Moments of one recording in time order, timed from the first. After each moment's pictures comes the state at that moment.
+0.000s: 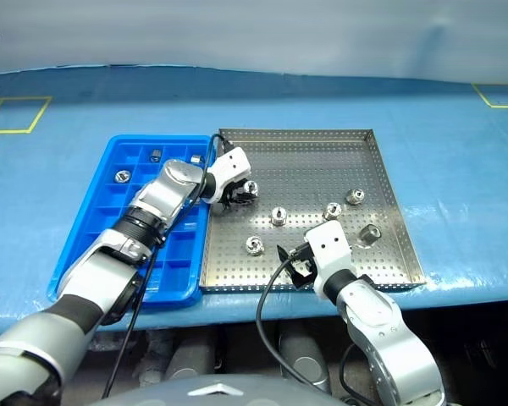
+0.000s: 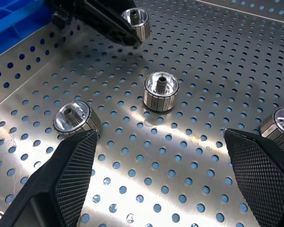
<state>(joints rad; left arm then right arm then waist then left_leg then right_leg) -0.89 0.29 -0.35 0.63 0.05 0.39 -0.87 0.20 -0.34 0.16 -0.85 0.20 0.89 0.18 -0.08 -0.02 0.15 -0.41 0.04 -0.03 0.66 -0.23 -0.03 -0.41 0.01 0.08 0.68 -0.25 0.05</state>
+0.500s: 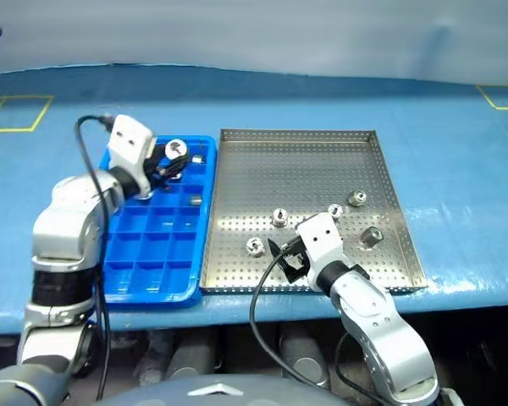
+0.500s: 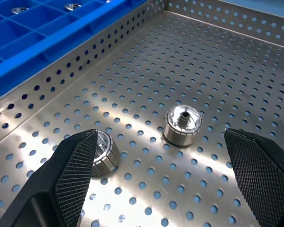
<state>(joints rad) -0.39 0.44 0.14 -0.31 -0.09 0.86 -0.52 0.09 -0.34 0.22 -0.79 0.20 0.84 0.21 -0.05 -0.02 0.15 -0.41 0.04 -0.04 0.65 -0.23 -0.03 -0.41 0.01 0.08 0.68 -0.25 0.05</state>
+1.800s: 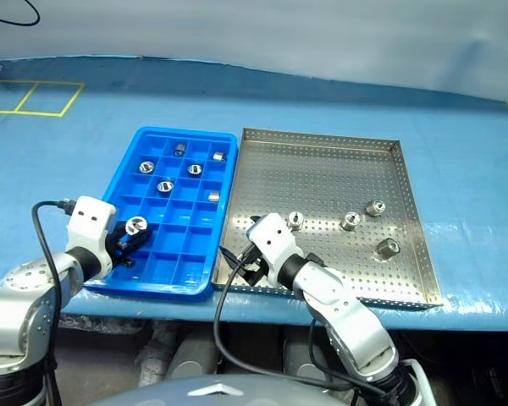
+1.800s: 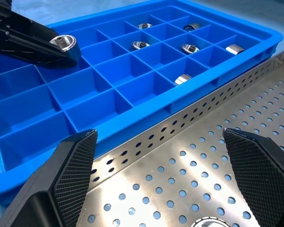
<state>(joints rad) 0.04 0.53 0.24 -0.67 -0.26 1.14 -0.40 -0.01 -0.29 0.42 -0.65 0.16 0.68 0.32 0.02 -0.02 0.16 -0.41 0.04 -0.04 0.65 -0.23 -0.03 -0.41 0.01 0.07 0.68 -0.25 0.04</state>
